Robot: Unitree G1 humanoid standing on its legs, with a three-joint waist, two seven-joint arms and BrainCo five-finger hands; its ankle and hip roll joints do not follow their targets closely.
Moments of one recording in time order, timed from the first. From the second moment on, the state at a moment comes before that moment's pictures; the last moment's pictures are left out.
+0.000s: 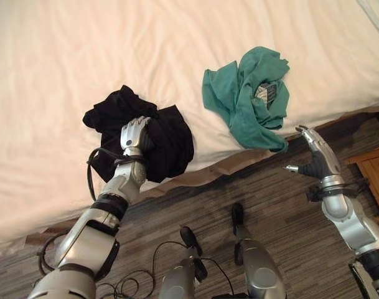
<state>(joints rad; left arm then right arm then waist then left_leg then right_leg) -0.70 0.49 -0.37 0.78 0.51 0.02 0.34 -0.21 -0.70 0.20 0.09 -0.35 -0.10 -0.36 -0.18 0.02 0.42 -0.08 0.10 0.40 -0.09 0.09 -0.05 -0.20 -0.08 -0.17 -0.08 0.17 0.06</state>
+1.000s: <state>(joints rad) 0.01 0.50 -0.39 0.56 0.28 -0.12 0.18 -0.91 -0.76 0.34 1.11 -0.09 0.00 -0.35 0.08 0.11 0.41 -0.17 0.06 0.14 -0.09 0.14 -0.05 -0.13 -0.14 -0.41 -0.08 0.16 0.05</state>
